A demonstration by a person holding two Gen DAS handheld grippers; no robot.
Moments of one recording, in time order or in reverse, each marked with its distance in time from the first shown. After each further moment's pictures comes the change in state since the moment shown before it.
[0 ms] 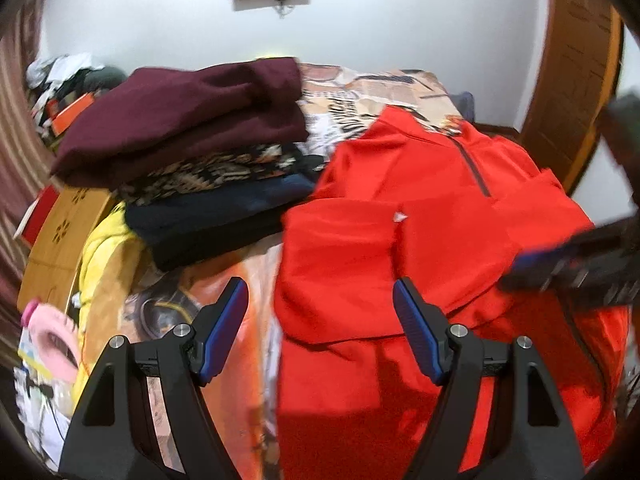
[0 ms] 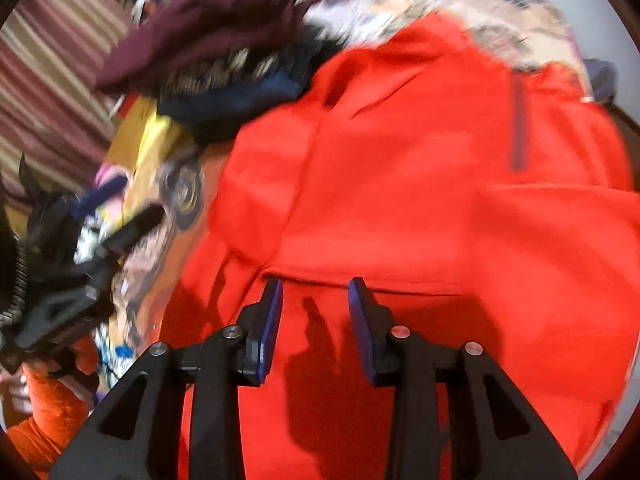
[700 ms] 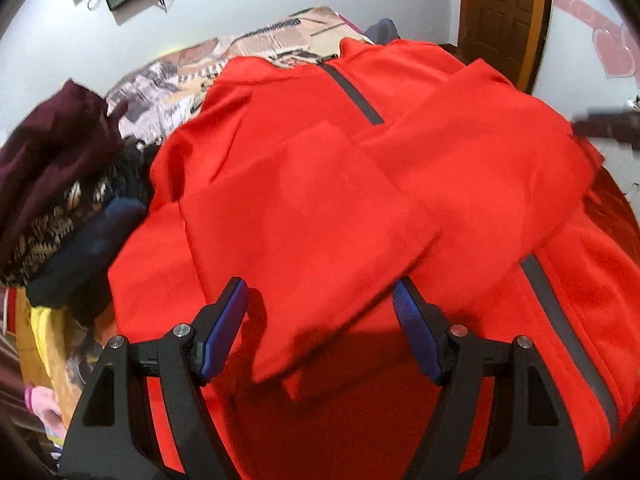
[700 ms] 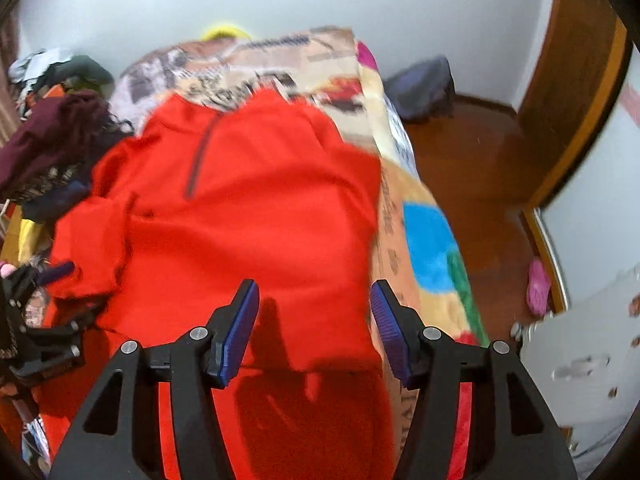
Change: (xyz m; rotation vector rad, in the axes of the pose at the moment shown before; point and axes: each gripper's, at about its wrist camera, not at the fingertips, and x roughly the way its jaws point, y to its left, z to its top) left arm 0.084 -0.137 0.005 0.300 0.144 -0.085; right arm -0.056 -0.155 -0.058 0.273 -0.147 -0.386
